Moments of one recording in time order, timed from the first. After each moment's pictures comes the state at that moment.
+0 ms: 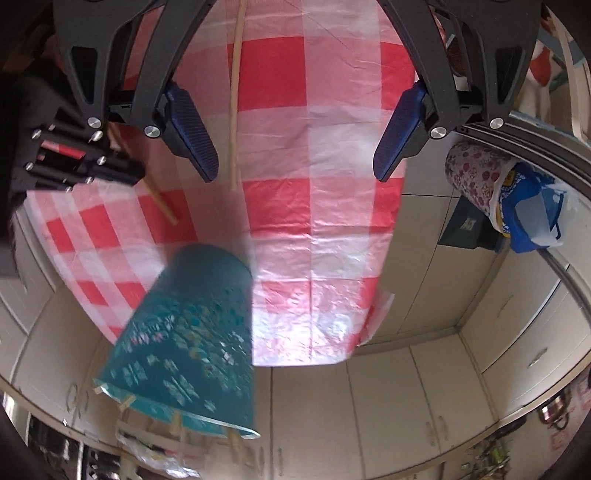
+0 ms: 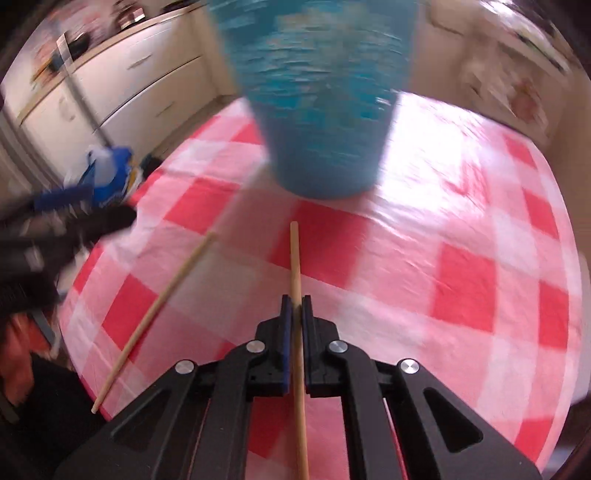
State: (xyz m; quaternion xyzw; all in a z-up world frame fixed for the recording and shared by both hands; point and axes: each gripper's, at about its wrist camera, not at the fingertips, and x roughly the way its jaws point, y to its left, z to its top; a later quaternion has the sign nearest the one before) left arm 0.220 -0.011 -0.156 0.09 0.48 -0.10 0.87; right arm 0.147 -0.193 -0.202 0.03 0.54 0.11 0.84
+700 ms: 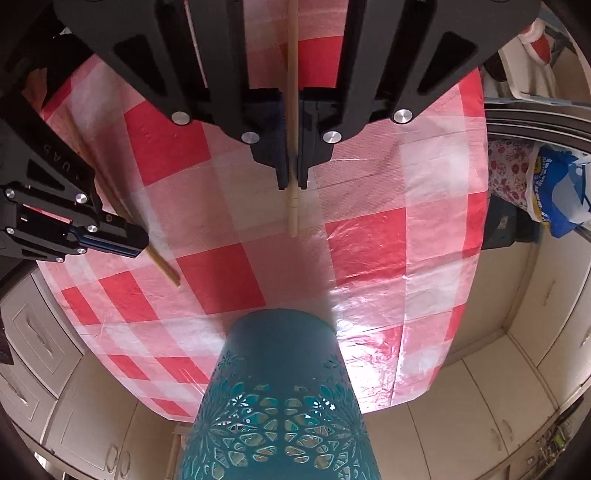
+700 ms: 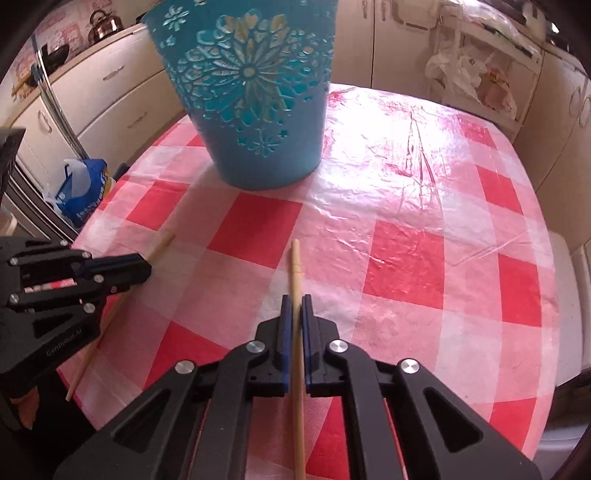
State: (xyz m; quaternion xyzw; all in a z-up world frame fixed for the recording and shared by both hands) left arm 0.217 -0.053 -0.193 0.12 0.54 -0.17 0.82; right arm 0.144 -0.222 -0.207 0.03 0.53 0.07 0.84
